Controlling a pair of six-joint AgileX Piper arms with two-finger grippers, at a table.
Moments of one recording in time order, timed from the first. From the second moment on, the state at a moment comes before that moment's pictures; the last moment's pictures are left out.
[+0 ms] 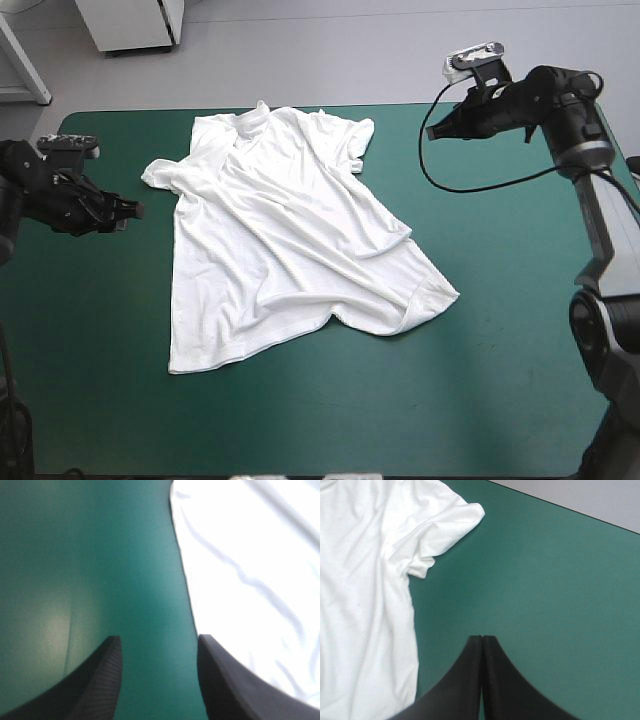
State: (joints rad) left arm 0.15 1.47 -1.49 -0.14 1.23 0.24; right arm 0.10 1.90 -2.01 0.34 1.00 -0.41
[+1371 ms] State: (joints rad) left arm -0.20 1.10 -0.97 -0.03 1.25 0.12; right arm 0.28 1.21 -1.25 0.20 1.25 -0.22
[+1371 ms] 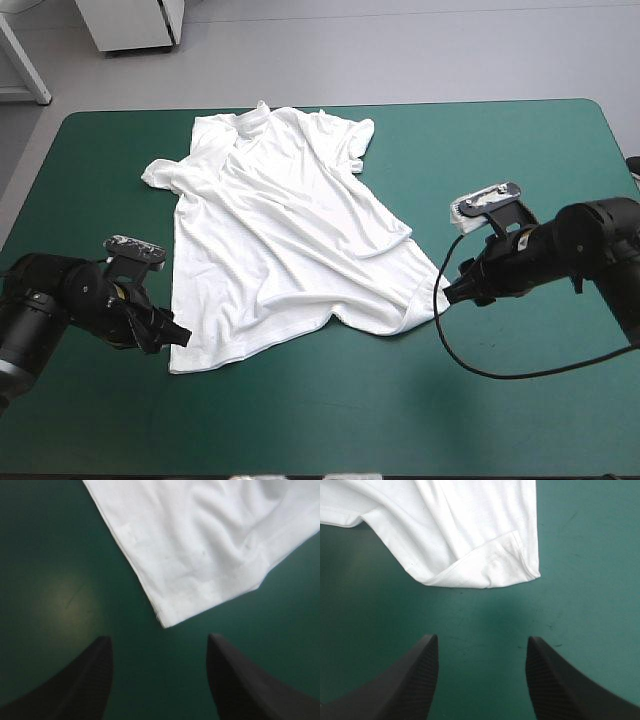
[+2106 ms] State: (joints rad) left arm -0.20 1.40 -0.83 -0.03 1.05 0.13; right arm 0.28 1.30 -1.32 0.19 1.24 -0.27
